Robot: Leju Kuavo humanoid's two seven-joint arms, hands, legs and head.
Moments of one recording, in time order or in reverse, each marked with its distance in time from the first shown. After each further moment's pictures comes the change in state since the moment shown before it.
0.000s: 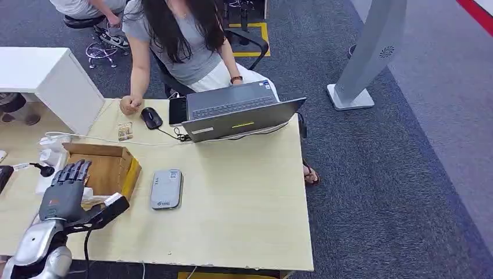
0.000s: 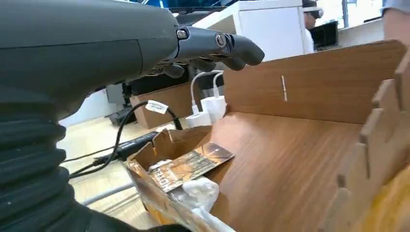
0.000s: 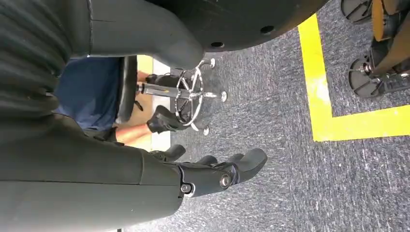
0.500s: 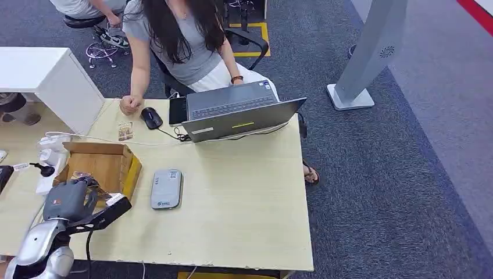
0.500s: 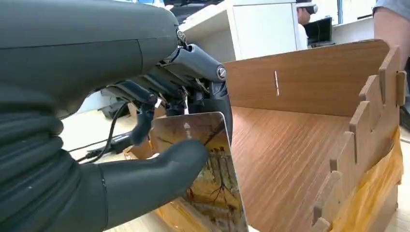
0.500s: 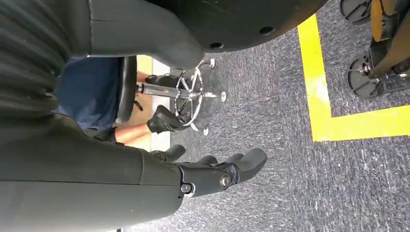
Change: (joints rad) left arm 0.001 0.002 -0.010 0.004 0.037 -0.010 -0.022; right arm -0.001 0.000 0.001 0.000 -0.002 0.000 -0.001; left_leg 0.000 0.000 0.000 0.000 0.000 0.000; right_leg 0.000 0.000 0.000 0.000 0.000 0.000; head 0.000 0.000
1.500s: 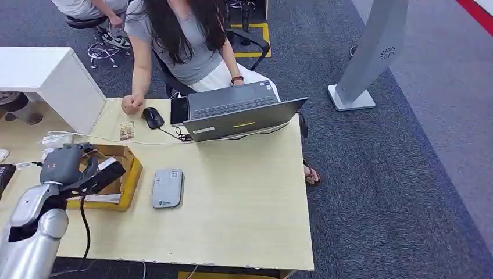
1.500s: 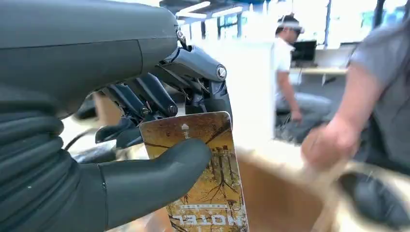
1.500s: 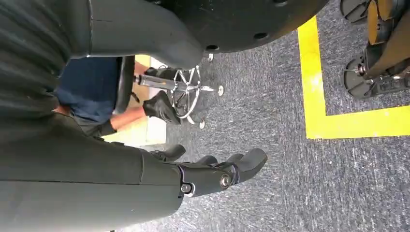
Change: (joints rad) left arm -0.290 0.040 -0.037 0.080 0.137 -0.091 -0.042; right arm -0.008 -0.007 0.029 0.000 0.017 0.010 -0.006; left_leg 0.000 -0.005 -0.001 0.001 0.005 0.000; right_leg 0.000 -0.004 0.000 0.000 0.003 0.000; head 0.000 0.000
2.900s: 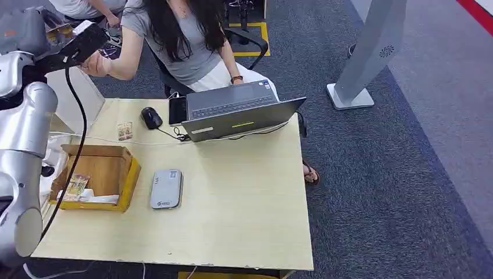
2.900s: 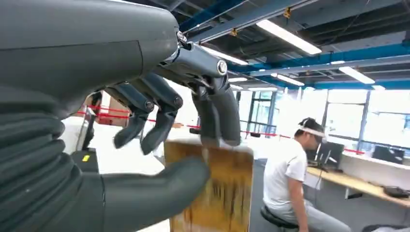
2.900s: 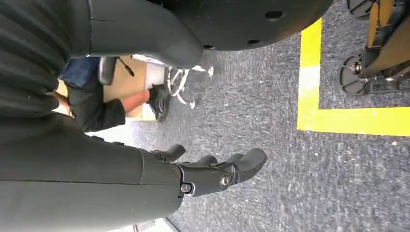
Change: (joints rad) left arm -0.801 -0.054 -0.154 0.583 -0.188 0.147 0.172; right arm -0.015 -0.011 0.075 0.000 0.051 0.027 -0.011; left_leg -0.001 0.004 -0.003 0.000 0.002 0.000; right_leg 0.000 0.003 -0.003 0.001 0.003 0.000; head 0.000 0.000
